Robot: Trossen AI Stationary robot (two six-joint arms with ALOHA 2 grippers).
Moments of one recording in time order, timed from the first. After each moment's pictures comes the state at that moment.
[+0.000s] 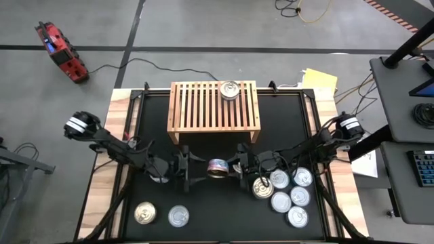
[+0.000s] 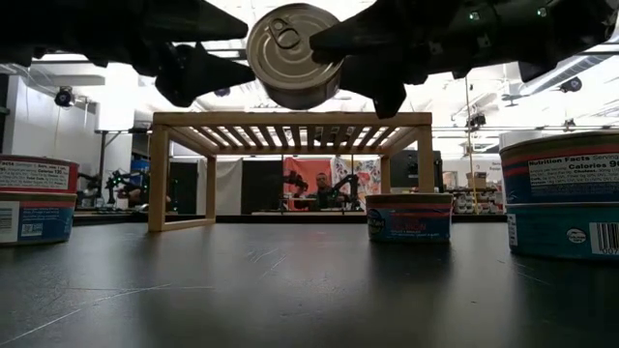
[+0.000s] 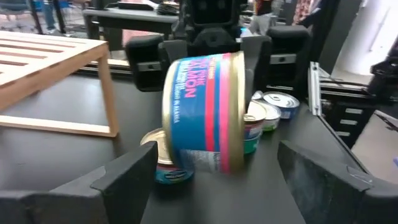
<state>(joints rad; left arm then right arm) -0.45 1.43 0.48 0.79 -0.49 -0.20 0.28 1.69 0.70 0.87 0.20 0.18</state>
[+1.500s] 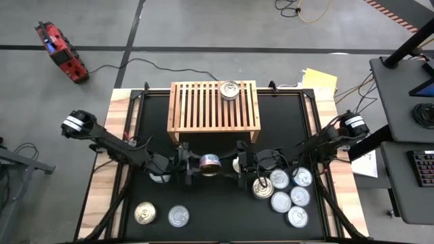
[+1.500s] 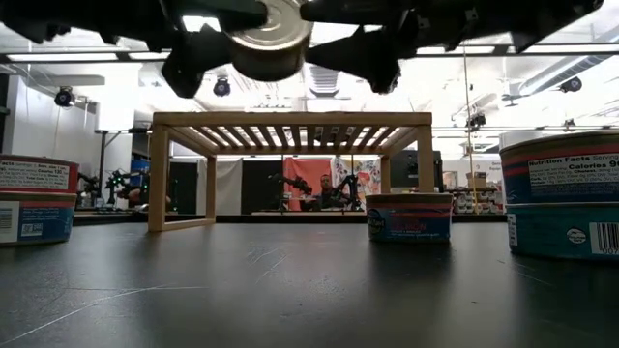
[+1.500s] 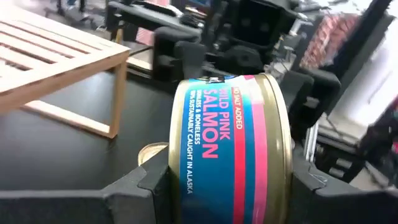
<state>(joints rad) -0.42 1.36 0.55 0.69 -0.54 -0.42 0.29 1.62 0.78 0.70 0.25 0.11</state>
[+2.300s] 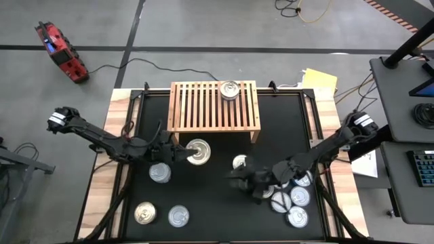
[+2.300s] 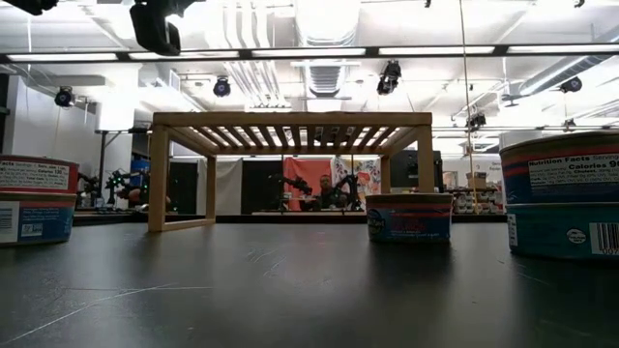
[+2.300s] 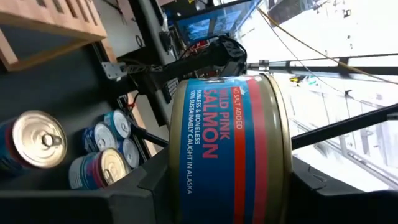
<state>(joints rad) -0.38 1.04 0.55 0.59 -0.46 -1.24 0.47 1.54 0.91 0.60 0.39 -1.25</state>
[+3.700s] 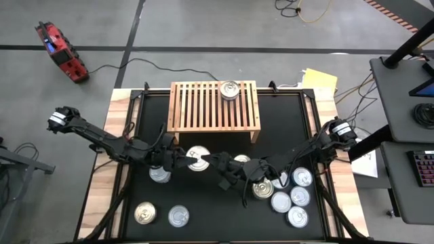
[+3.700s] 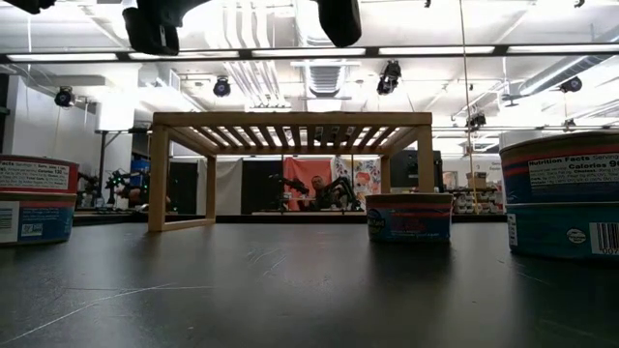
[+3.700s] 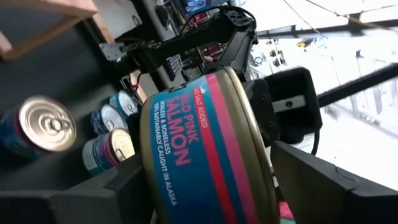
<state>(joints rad) -0.39 1.05 0.55 0.54 -0.37 -1.14 0.37 1.80 1.22 0.55 0.68 -1.68</state>
